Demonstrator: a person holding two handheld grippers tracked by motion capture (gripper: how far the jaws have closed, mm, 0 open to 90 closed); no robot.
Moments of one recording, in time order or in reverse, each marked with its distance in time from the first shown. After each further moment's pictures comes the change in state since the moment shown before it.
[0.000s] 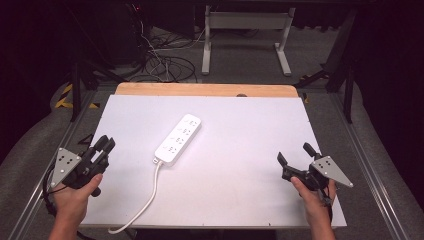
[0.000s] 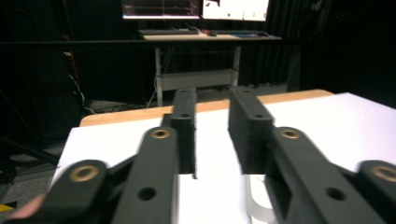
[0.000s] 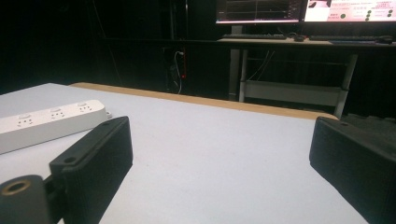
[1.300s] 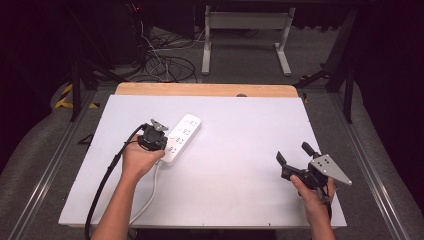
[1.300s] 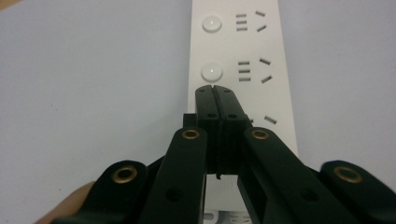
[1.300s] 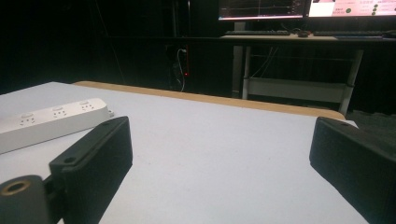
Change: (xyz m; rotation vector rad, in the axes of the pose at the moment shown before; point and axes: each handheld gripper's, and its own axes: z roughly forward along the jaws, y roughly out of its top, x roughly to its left) left arm -0.082 -0.003 0.158 0.770 -0.049 0.211; right arm -0.001 -0.001 0.004 0.012 0.013 0.010
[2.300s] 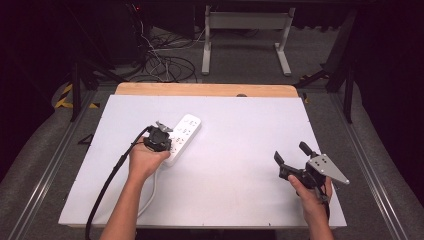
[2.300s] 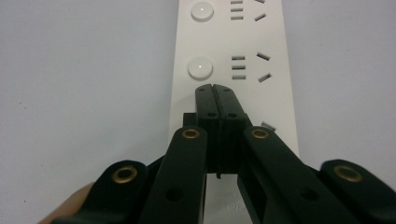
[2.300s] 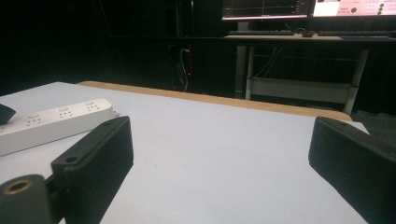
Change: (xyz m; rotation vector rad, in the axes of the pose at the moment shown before) left arm -0.007 -0.001 0.020 0.024 -0.010 -0.019; right arm 0.005 0.001 0.003 0.003 0.011 0.000
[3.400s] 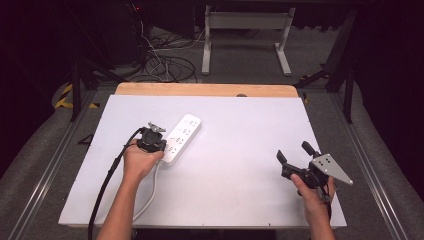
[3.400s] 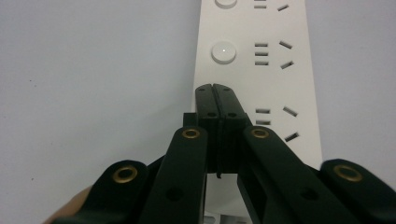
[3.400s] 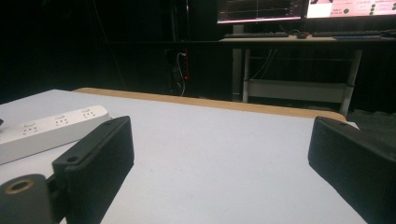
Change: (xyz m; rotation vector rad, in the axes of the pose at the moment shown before) left arm 0.014 -0.012 -0.004 -0.014 -0.012 -0.069; right arm -0.004 0.002 -0.003 -0.014 -0.015 0.026
